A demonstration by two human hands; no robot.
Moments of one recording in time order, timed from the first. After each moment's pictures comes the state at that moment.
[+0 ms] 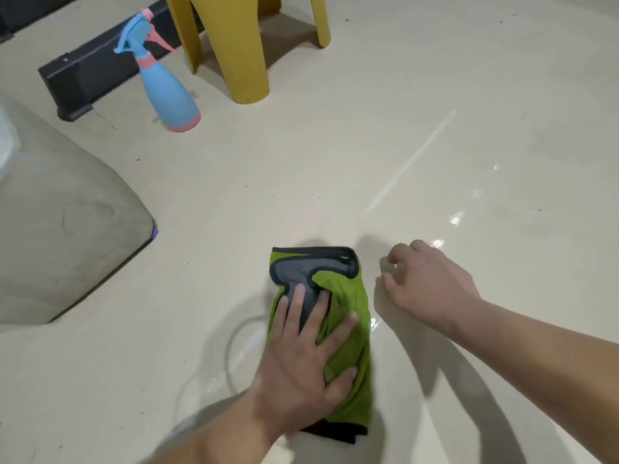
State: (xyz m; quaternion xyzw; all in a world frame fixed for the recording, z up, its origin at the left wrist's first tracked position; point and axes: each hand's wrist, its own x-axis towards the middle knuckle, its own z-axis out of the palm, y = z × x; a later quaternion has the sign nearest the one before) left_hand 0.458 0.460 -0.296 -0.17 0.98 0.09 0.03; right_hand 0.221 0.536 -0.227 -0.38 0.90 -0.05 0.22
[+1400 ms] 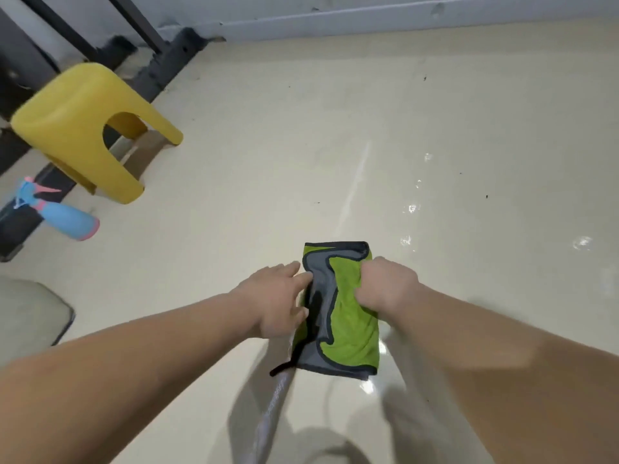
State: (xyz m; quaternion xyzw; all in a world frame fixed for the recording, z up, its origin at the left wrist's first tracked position) left_hand 0.230 0.652 -0.117 -0.04 0.93 0.00 0.36; right_hand 0.118 0.818 -0.194 -0.25 0.91 -0.05 0.32
